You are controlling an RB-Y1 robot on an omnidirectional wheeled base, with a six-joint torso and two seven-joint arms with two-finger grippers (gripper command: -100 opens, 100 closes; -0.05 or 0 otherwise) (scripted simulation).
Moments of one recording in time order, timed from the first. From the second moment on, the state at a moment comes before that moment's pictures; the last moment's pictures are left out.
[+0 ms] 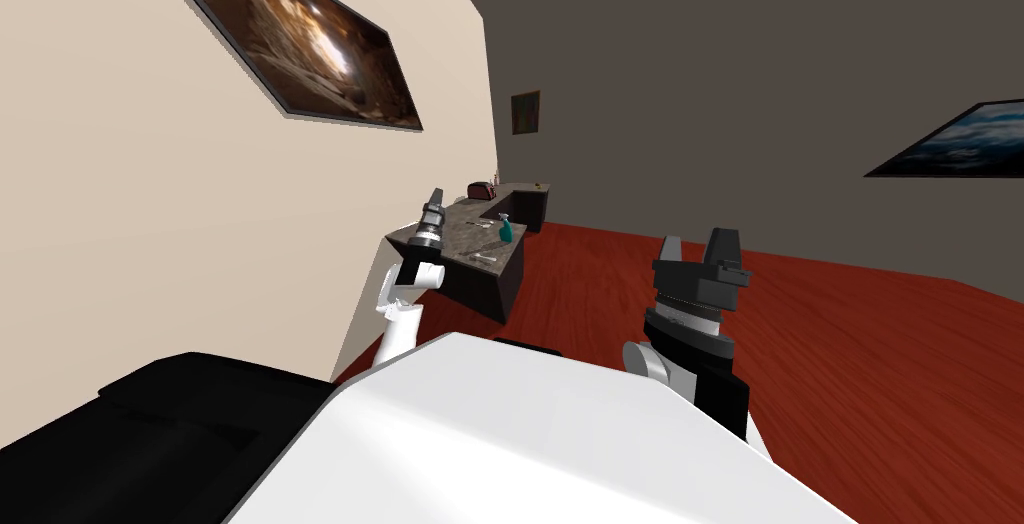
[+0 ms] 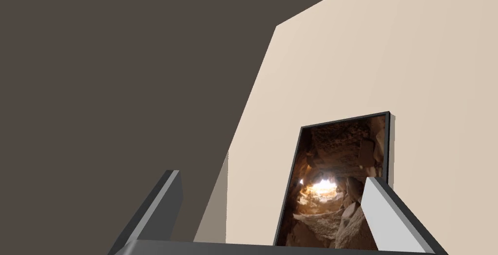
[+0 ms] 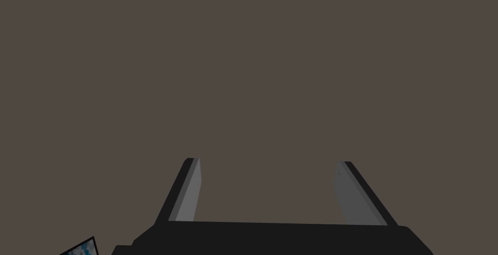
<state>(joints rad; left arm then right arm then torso) 0.08 0.25 0.28 -2.24 -0.06 0.08 -0.19 0.50 0.01 -0.03 -2.35 -0.06 -0.52 0.12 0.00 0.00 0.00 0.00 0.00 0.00</state>
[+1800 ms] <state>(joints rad) -0.07 0.26 0.41 -2.20 -0.02 0.60 -0.29 0.50 0.01 -0.03 -2.35 -0.06 -0.52 0.12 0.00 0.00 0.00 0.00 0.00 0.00</state>
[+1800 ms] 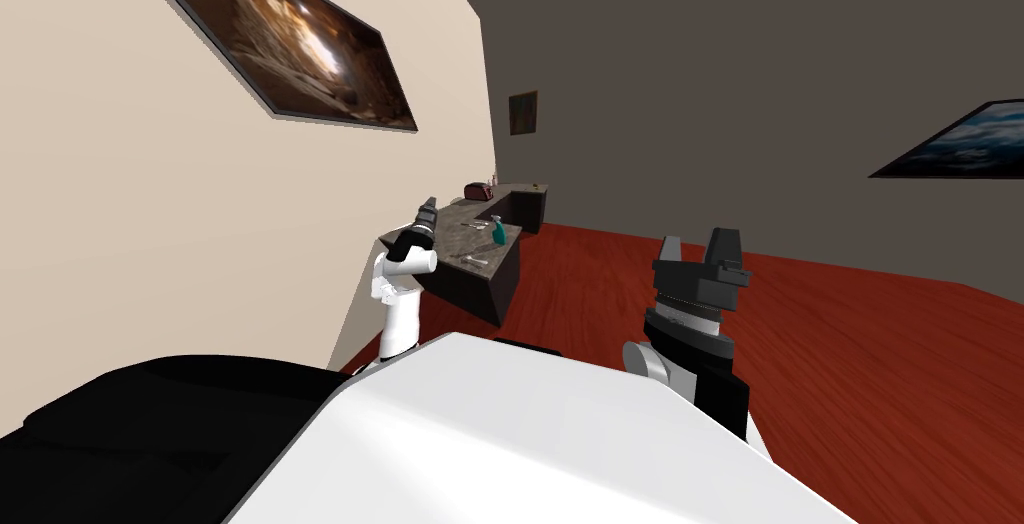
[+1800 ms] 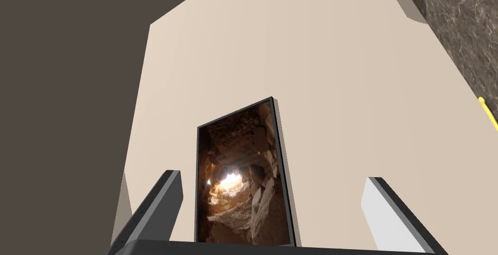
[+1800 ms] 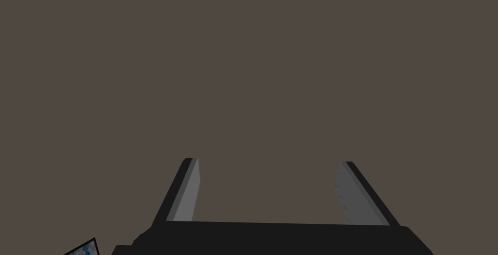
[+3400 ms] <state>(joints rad) -0.12 0.27 0.49 -2.14 0.05 1.03 -0.36 0.50 0.01 -0.03 -2.35 -0.06 -0.52 0.12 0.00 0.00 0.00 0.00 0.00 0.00</state>
